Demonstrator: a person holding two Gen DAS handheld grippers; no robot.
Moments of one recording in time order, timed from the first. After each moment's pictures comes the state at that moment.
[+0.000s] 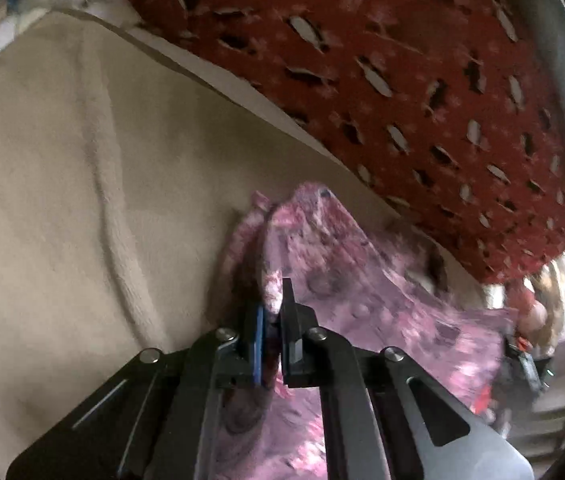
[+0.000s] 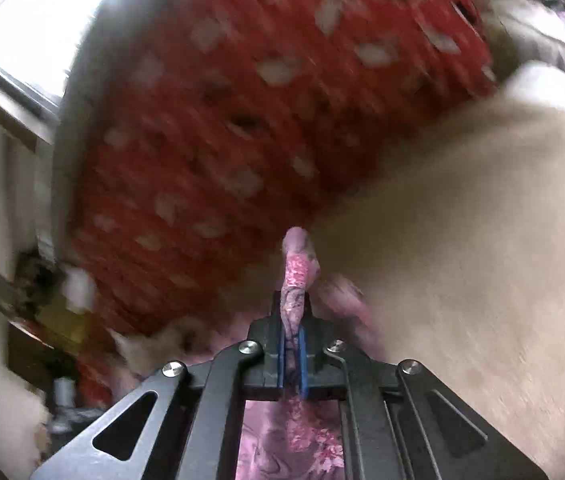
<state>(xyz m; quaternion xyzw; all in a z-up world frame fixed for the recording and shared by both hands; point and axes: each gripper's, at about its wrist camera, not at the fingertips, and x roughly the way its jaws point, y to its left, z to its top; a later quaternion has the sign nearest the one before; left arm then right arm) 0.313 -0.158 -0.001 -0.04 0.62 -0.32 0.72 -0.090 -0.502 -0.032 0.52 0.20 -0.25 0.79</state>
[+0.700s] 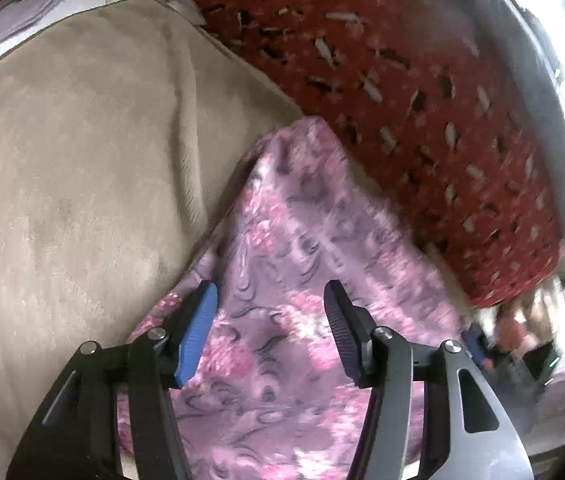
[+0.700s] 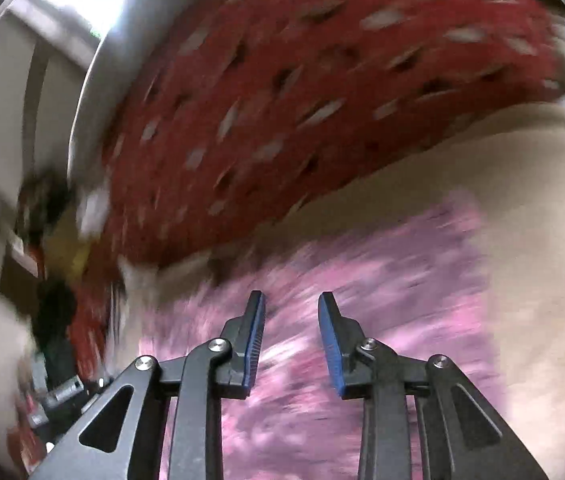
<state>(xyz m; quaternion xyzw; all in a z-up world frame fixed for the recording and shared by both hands) 0.219 -0.103 0.009 -0.11 0.57 -0.28 0.76 -0.030 -0.430 -0.016 0.44 0.33 -0.17 0.81</state>
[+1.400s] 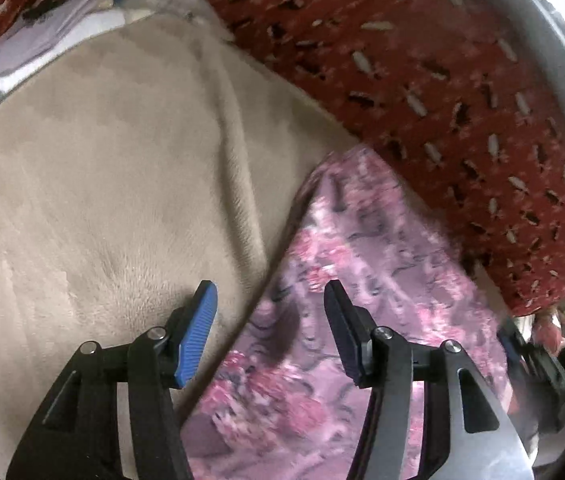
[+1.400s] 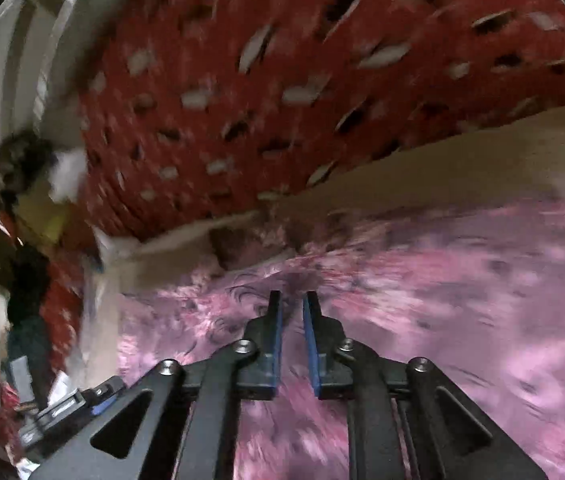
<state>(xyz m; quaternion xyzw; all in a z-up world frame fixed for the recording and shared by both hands) 0.246 -0.092 0.007 -0.08 0.56 -0.24 0.79 0.019 -0.424 -0.026 0.44 0.36 -0.20 0.80</state>
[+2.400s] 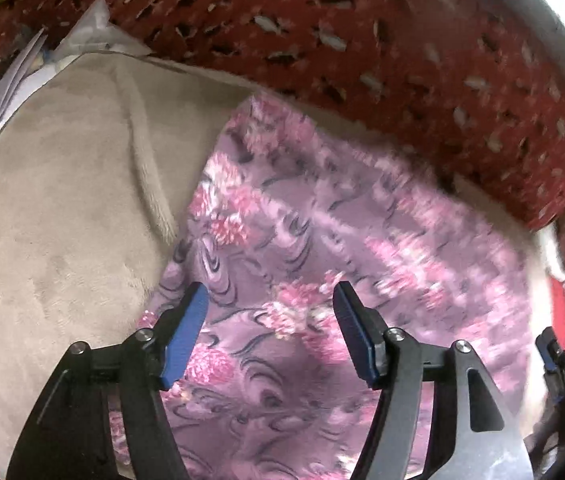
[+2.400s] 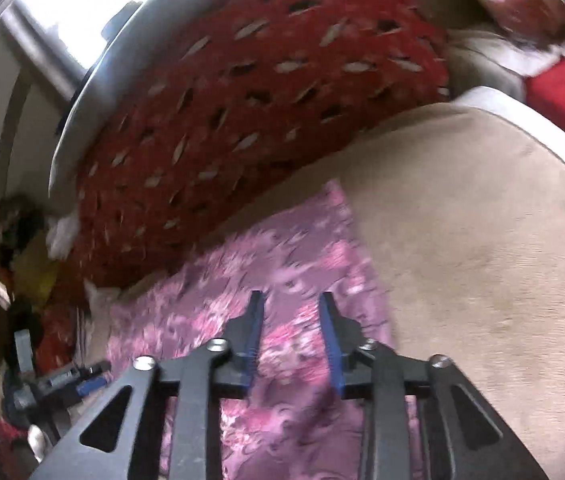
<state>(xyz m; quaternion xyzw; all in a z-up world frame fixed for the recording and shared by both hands) 0.199 -0.143 0.008 0.08 0.54 -0.29 0.79 -0.136 -0.390 0.010 0.43 0.29 -0.30 0.80</state>
